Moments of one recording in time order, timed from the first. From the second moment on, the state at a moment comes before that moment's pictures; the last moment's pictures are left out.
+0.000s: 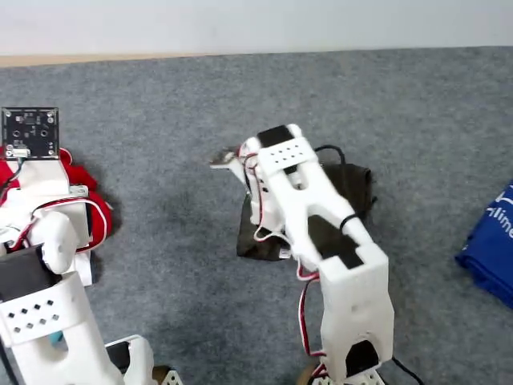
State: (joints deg) left arm -22.9 -47.6 26.5 79.1 -9.4; right arm -23.4 32.6 -16.2 98.2 32.7
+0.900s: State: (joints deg) left arm -22.9 -47.6 30.7 79.1 -9.4; right arm -17.1 18.2 -16.2 98.7 24.0
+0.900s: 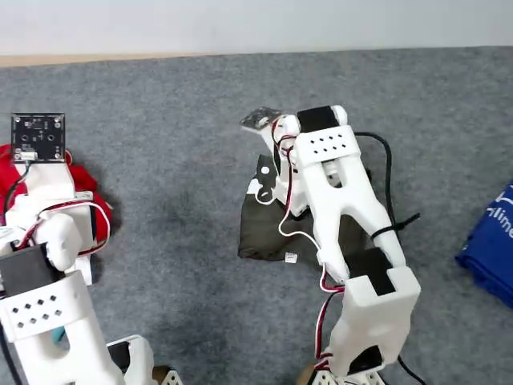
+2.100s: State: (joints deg) left arm -22.9 -47.6 41.3 73.9 -9.4; right arm -1.9 23.0 -18.4 76.1 3.6
